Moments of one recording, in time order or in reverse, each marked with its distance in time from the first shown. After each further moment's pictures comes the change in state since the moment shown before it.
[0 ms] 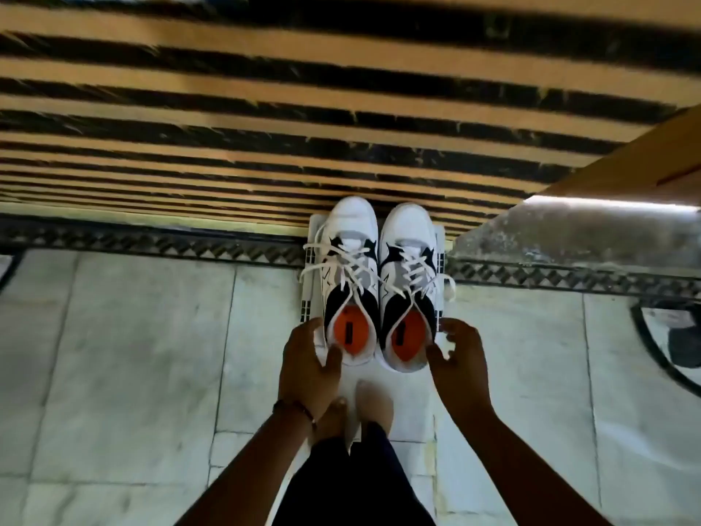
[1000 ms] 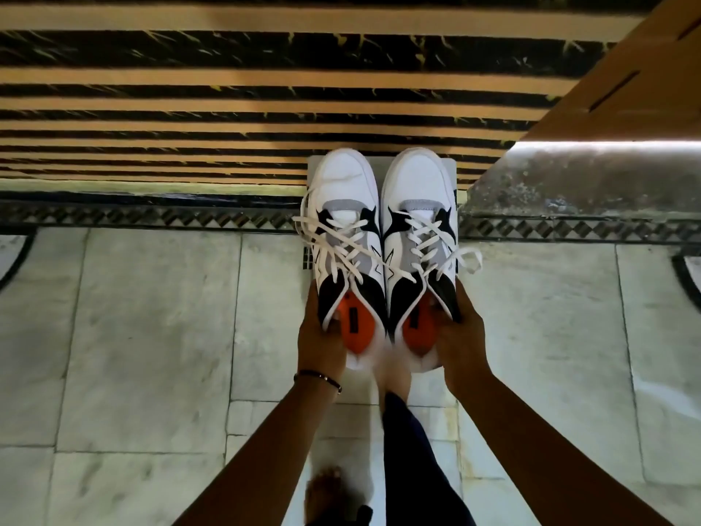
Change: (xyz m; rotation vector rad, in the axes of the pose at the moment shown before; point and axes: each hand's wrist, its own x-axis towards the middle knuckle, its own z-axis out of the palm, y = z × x) left_hand -0.015 -0.058 0.053 -0.477 0.111 -0.080; right_hand -0.022 0.059 0.041 0.519 -0.053 0.211
